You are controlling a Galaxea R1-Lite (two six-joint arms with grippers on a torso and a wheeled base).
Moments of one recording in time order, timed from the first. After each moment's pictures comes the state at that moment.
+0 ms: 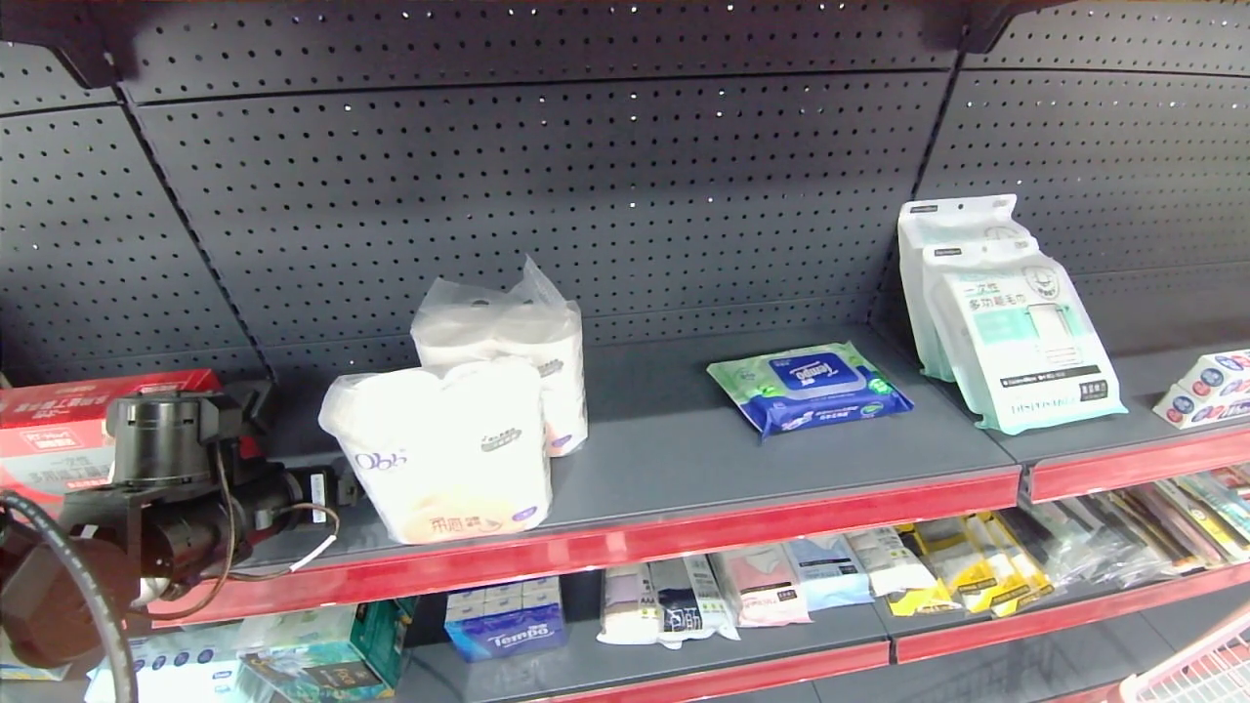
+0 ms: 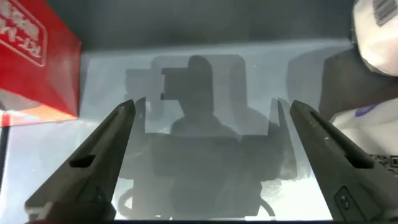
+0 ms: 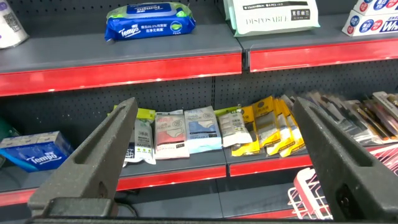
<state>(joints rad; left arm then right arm) -0.03 1.78 -0.44 -0.77 0.07 -0.07 0.00 0.00 0.00 0.00 0.00 0.00</state>
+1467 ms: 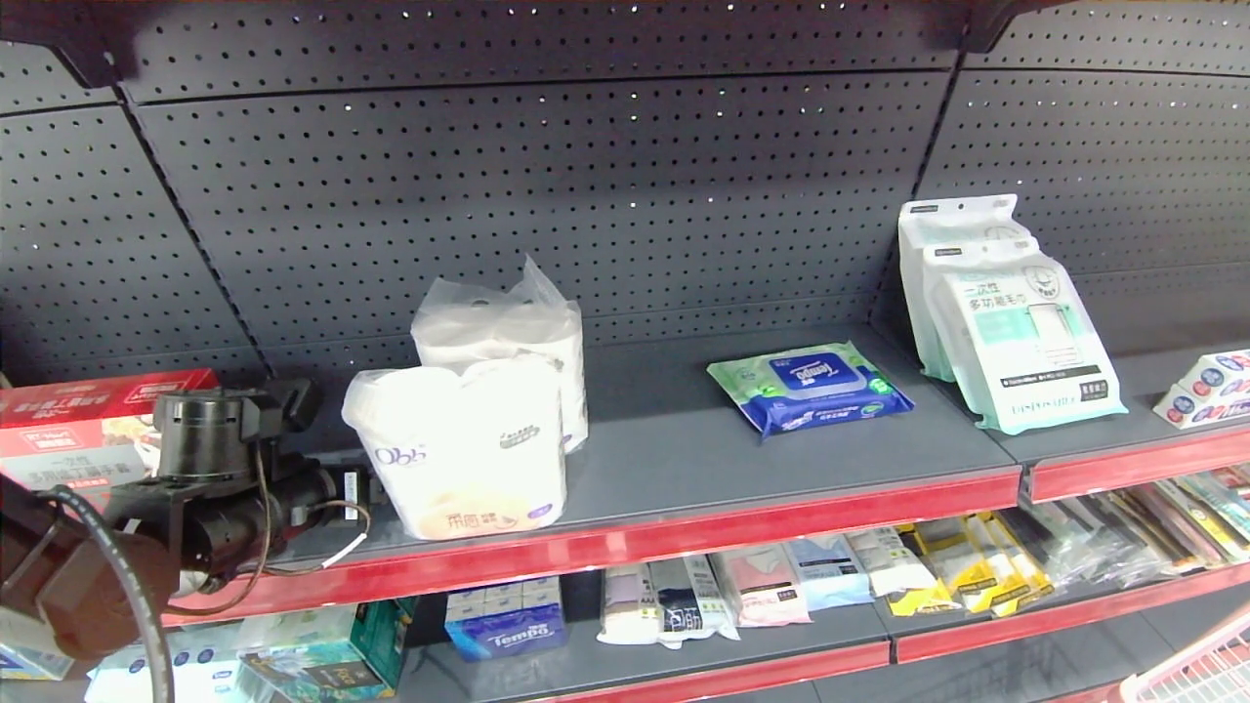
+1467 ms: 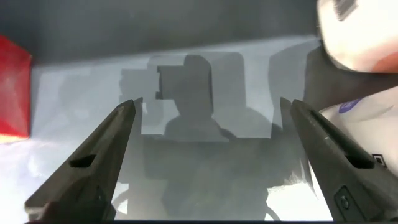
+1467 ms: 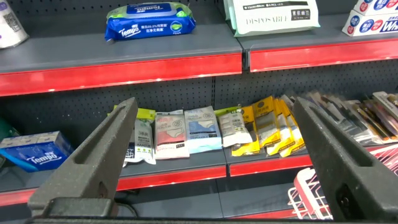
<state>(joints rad) -0.11 1.83 -0.47 -0.79 0.07 -0.07 0.00 0.00 0.00 0.00 0.00 0.00</state>
